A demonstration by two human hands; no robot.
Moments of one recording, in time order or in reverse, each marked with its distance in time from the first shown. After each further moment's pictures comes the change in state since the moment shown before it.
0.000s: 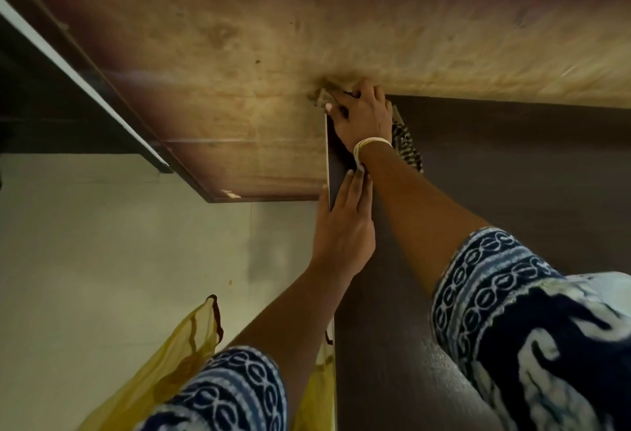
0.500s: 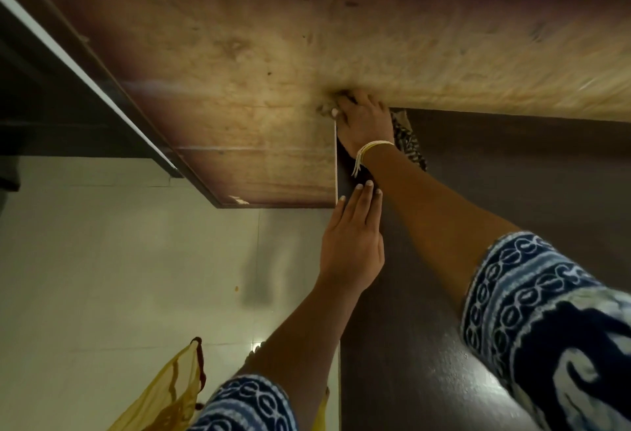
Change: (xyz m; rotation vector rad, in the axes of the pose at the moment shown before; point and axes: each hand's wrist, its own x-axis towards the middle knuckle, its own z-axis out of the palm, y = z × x) left_hand -0.004 -0.001 0.002 -0.042 0.080 -0.009; right_hand 0.016 -0.010 0.006 -0.006 -0.062 -0.164
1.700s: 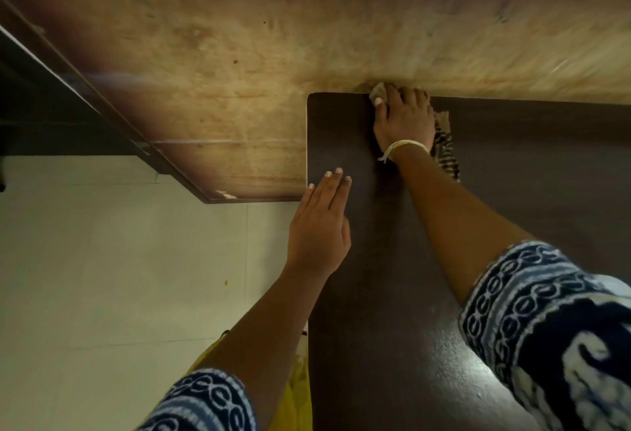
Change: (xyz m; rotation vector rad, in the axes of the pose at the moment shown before) left_hand 0.000 -0.004 0.008 -0.007 0.098 -0.009; right_hand -0.036 0.095 -0.016 -0.029 0.038 0.322
